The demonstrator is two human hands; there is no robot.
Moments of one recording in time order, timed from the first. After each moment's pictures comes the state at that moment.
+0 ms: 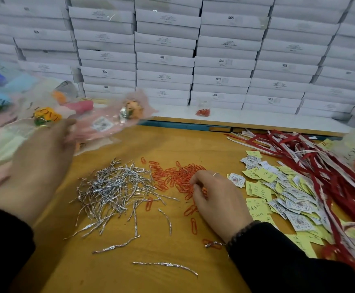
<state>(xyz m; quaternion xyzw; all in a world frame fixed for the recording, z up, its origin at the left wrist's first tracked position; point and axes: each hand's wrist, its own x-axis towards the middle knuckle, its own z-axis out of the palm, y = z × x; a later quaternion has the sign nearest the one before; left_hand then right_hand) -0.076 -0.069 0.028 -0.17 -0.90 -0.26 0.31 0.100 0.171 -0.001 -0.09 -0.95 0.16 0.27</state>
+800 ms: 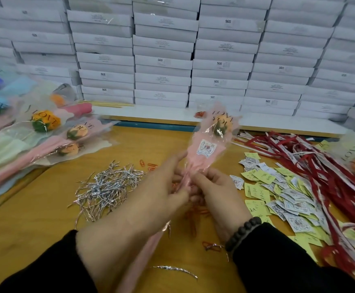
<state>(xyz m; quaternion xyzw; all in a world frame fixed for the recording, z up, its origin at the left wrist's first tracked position) 0.042 0.041 0.029 -0.40 -0.76 -0.51 -0.09 0.092 0.158 0.012 -0.17 -0.65 0.72 0.18</state>
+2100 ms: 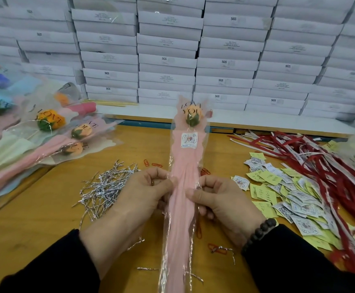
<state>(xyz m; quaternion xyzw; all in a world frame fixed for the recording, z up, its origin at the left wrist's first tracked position) 0.028 0.036 0.011 -0.18 -0.64 -0.72 -0.19 0.099 0.167 0.011 -0.13 -0.68 0.71 0.09</state>
